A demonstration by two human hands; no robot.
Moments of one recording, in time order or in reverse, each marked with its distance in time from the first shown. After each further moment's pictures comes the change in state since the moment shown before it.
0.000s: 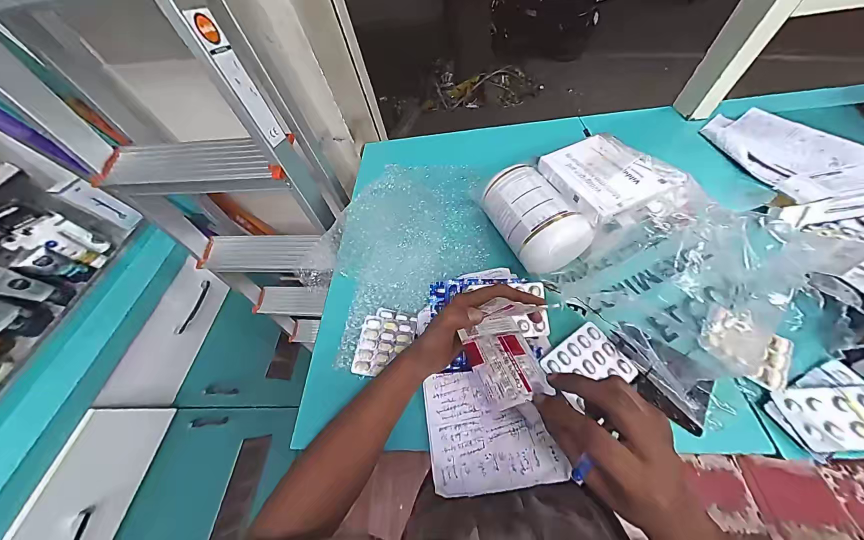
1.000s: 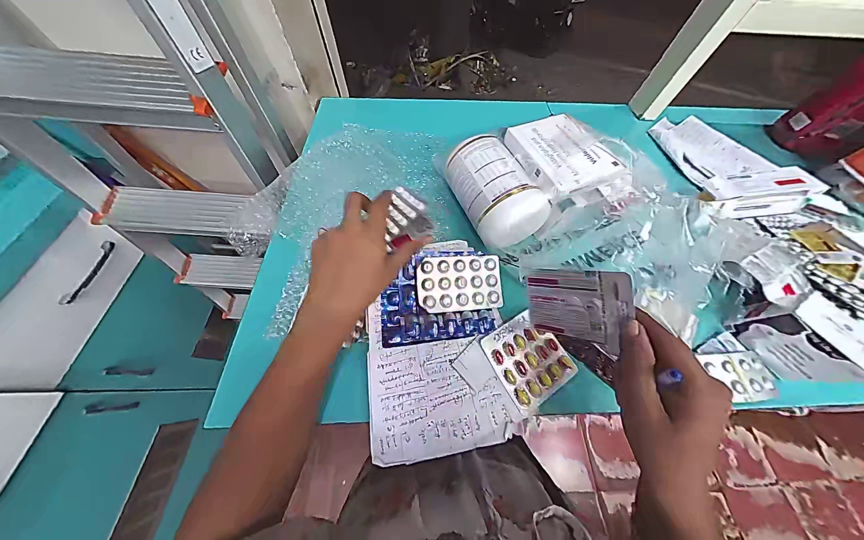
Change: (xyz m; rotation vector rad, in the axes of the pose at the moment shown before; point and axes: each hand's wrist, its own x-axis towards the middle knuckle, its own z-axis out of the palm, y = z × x) left_hand 0.000 0.038 -0.008 1.773 0.651 -0.358; right_hand -0.005 0.020 -0.057 -0.125 0.129 0.543
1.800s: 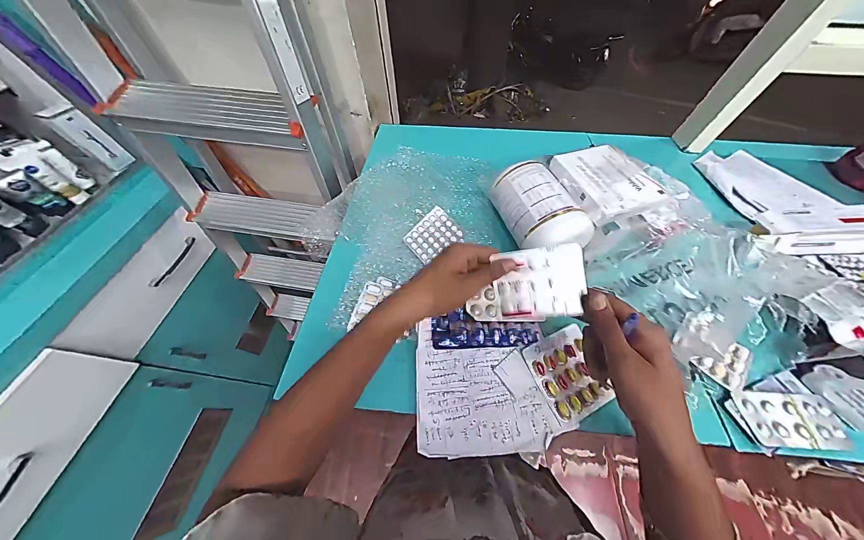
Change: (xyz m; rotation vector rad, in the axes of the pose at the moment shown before) left_hand 0.003 0.022 -0.017 -1.038 -0.518 0.144; right_hand 0.026 -0.010 0.049 0.555 -0.361 0.266
